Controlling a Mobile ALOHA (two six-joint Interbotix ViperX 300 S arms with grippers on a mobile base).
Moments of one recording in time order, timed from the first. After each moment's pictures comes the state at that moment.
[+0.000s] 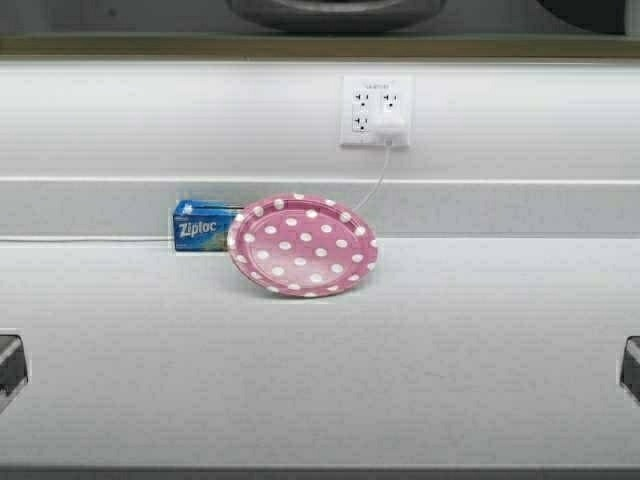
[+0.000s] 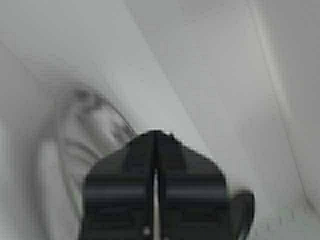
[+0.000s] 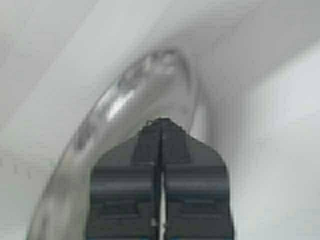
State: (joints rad) left arm -0.43 -0.17 0.64 -0.18 -0.64 -0.87; right arm 0.24 -0.22 0.63 -0.40 -0.35 1.17
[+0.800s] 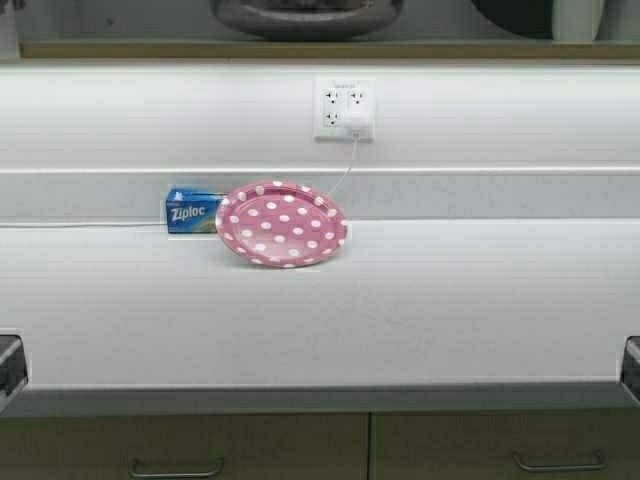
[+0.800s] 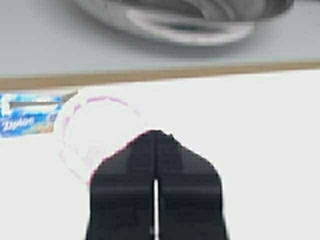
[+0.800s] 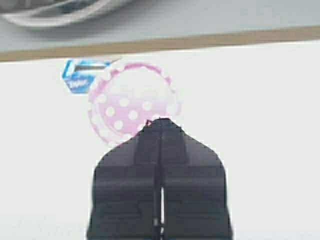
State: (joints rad) left arm -0.44 -0.33 0.78 -0.13 -0.24 -0.06; right arm 0.36 -0.45 0.78 -0.41 -0.01 0.65
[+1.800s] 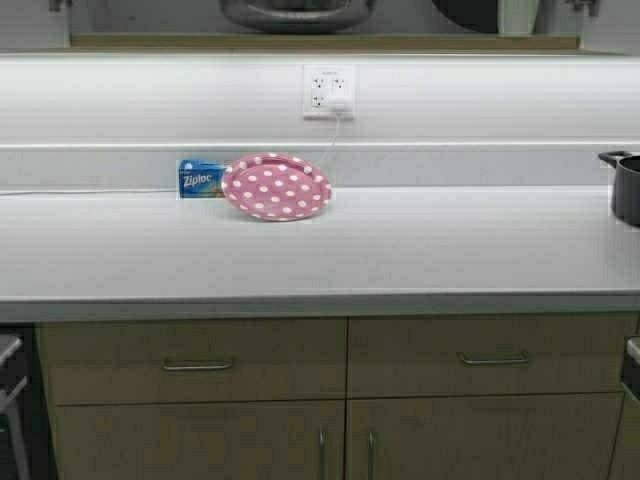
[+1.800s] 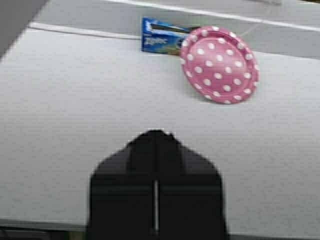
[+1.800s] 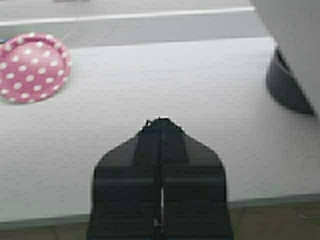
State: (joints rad) left arm -0.04 -0.57 0.83 -0.13 0.01 -0.02; right arm 0.12 -0.81 0.82 -0.49 0.26 0.51
